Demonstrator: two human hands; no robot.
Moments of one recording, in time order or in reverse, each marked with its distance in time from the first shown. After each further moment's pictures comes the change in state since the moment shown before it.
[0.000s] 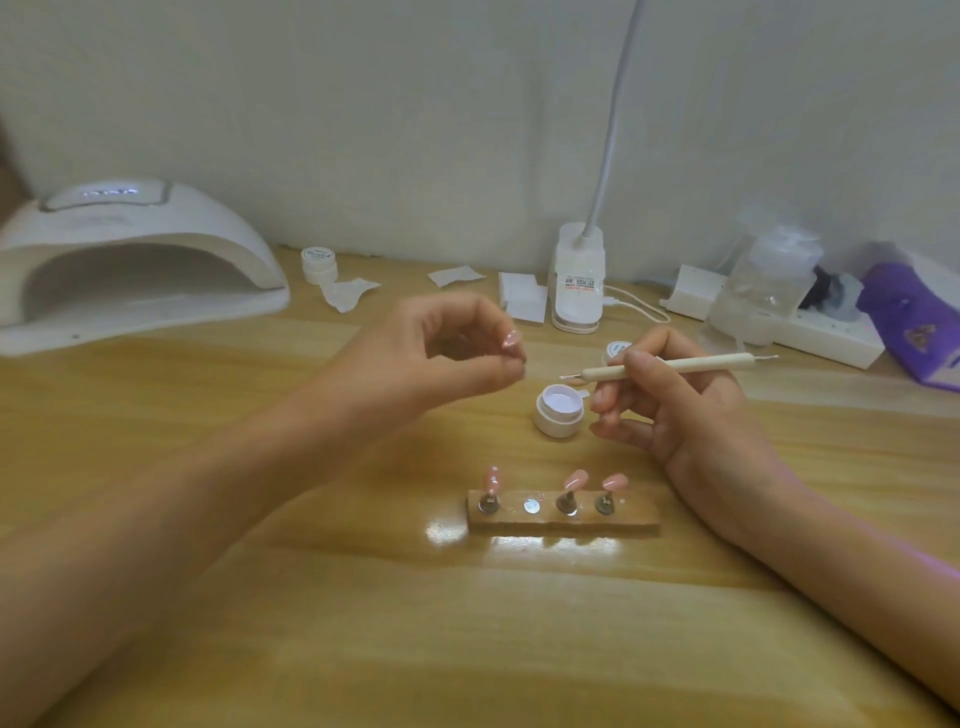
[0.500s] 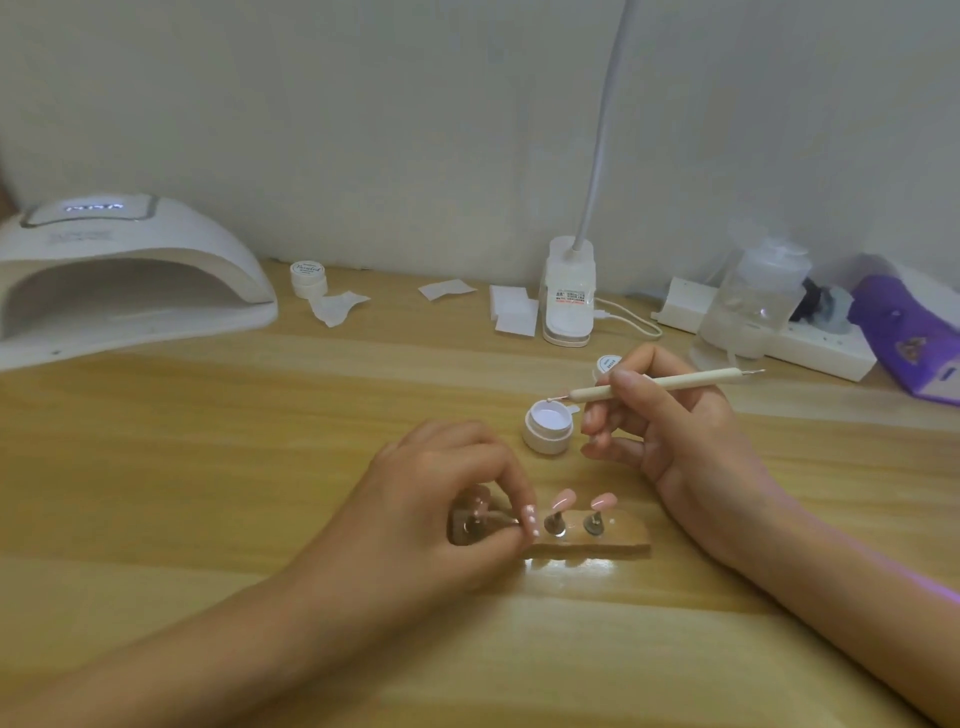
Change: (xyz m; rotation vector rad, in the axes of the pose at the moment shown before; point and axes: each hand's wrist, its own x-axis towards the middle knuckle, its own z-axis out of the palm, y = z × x) left_hand -0.046 -0.016 0.041 0.450 -0.002 0.120; right_hand 0.001 0.004 -0.003 0.013 -0.008 -0.010
